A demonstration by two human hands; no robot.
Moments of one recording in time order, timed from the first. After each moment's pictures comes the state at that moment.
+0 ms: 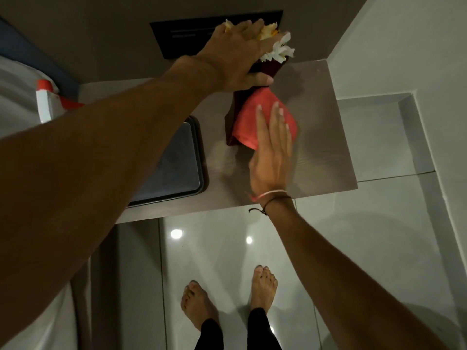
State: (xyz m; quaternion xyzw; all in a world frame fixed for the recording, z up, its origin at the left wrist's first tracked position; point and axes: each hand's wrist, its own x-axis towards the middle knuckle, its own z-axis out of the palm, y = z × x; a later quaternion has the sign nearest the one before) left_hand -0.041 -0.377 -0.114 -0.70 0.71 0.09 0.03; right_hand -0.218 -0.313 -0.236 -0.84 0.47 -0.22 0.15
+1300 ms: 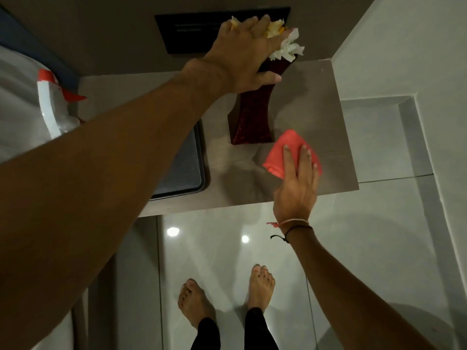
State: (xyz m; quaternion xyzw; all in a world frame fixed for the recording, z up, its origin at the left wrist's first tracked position) left_hand -0.046 -0.374 -0.119 -0.72 0.69 0.07 0.01; right_hand -0.292 -0.289 -0.266 -0.83 0.55 -0.09 0.11
